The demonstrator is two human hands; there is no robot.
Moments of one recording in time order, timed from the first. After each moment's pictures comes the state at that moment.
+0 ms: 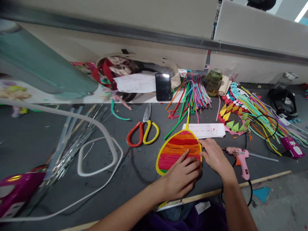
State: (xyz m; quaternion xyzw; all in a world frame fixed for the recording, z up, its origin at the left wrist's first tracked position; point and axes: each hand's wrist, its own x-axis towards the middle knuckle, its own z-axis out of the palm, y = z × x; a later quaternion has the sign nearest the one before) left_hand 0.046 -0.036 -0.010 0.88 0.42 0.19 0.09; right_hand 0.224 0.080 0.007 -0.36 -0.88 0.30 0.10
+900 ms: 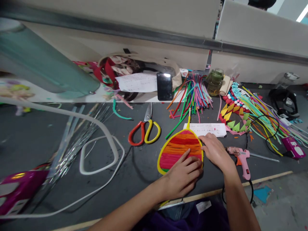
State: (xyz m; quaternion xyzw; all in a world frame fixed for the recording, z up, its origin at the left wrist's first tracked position) left_hand 0.046 -0.035 -0.010 0.88 0.42 0.19 0.09; right_hand 0.216 0.094 0.019 -0.34 -0.90 0.24 0.08
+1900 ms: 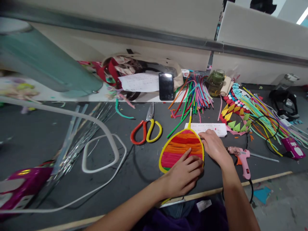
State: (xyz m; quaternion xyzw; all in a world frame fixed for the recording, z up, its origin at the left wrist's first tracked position) left_hand 0.046 -0.035 -0.009 0.89 0.41 0.18 0.09; right_hand 0.202 0.106 0.018 -0.35 -0.90 0.23 0.10
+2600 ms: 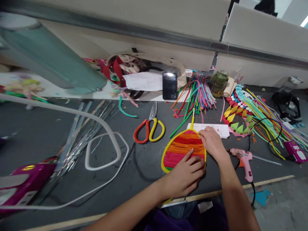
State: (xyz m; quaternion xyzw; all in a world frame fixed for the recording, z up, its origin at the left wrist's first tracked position) left_hand 0.046 -0.035 -0.007 0.89 0.41 0.18 0.07; right_hand 0.181 0.115 0.012 -0.36 -0.91 0.16 0.11
